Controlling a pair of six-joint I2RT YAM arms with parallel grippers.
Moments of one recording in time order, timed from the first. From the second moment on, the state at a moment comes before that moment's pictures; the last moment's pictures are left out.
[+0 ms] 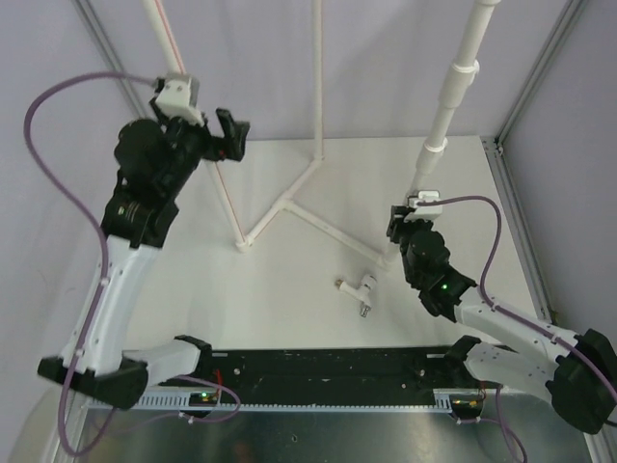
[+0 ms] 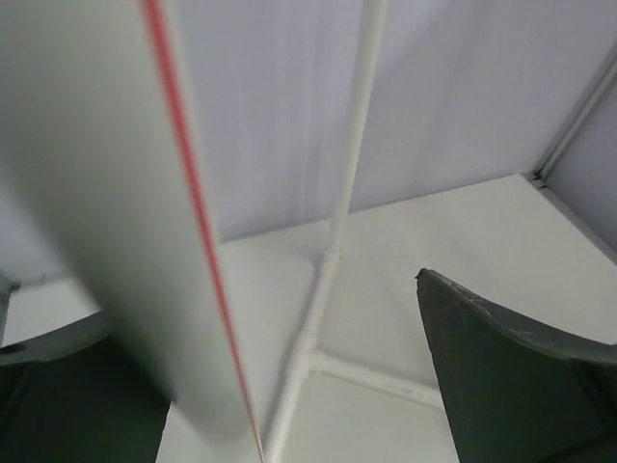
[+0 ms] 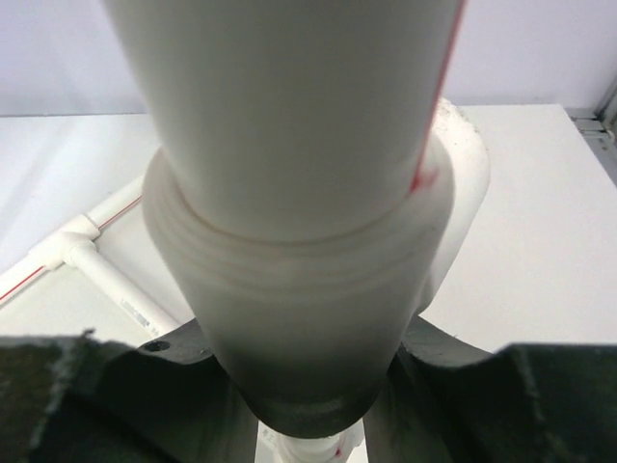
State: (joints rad) left arm -0.32 1.23 1.65 -0.40 0.07 -0.04; right arm 0.71 0.98 0.54 0.41 0.67 0.09
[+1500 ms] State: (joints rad) left arm -0.25 1.01 1.10 -0.42 -0.14 -0.31; right arm 1.35 1.12 0.62 0.32 1.04 0.19
